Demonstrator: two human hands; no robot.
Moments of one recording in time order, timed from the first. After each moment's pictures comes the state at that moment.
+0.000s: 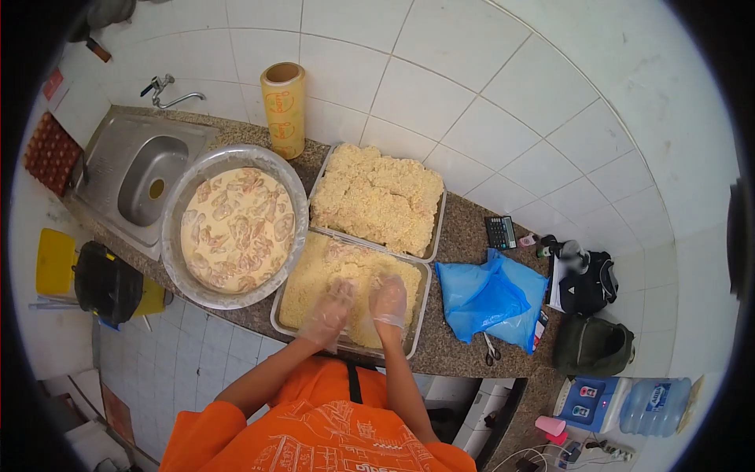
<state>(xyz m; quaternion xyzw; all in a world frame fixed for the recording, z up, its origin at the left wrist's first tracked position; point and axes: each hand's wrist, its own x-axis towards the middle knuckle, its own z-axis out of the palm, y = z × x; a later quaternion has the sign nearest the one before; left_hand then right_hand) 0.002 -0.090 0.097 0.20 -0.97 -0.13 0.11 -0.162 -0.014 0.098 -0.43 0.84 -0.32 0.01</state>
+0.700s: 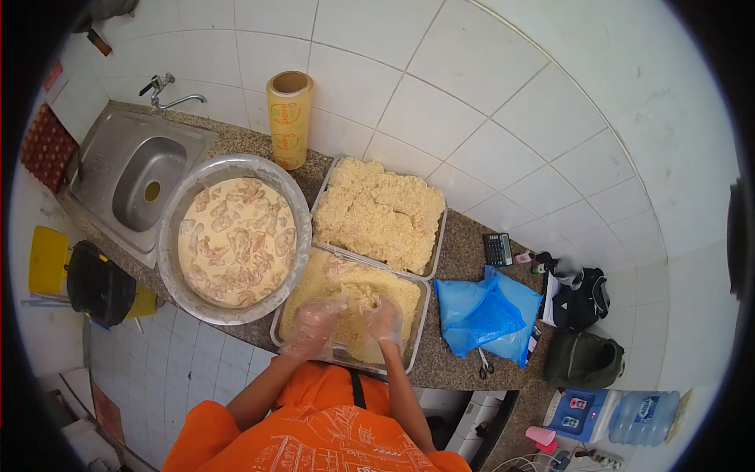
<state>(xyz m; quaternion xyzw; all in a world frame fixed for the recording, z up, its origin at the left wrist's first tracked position) 0.023 -0.121 0.086 0.28 -0.82 -0.43 0.26 -0.162 -0.023 0.077 -0.36 0.89 -0.19 0.19</state>
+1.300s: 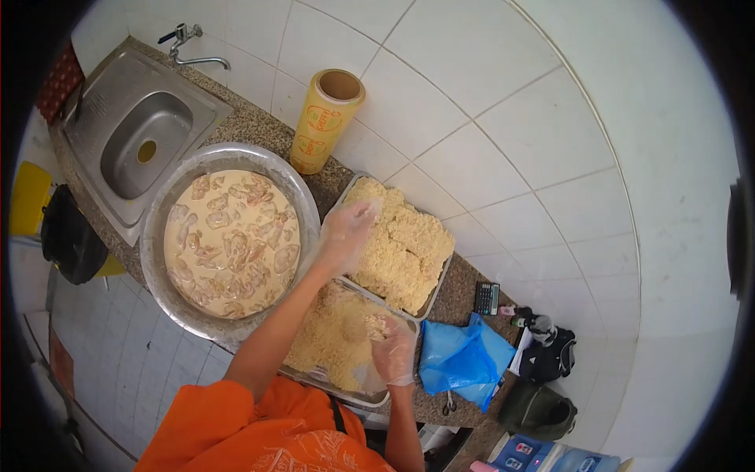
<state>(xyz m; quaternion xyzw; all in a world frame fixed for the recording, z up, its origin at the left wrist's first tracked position) -0.125 -0.324 0.156 0.43 -0.57 -0.58 0.39 -0.172 -0.079 0.205 -0.47 0.81 -0.28 0.19</state>
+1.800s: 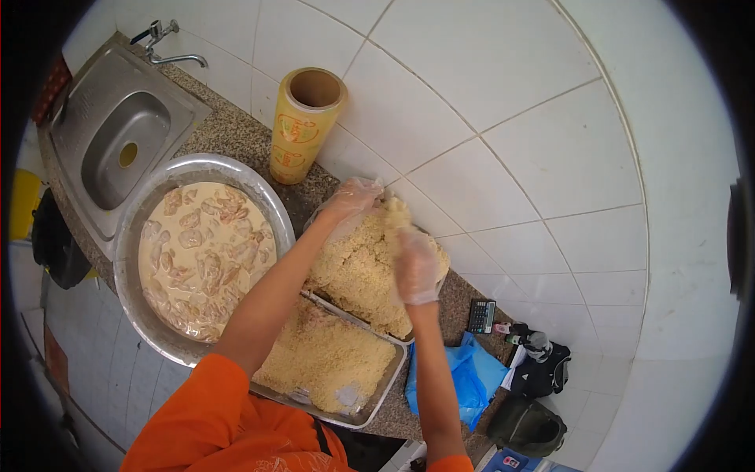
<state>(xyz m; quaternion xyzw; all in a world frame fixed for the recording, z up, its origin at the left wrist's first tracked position) -0.238 -0.449 0.065 0.32 -0.40 -0.82 0.27 -0.323 -0.262 0.178 -0.65 0.71 -0.28 0.03</state>
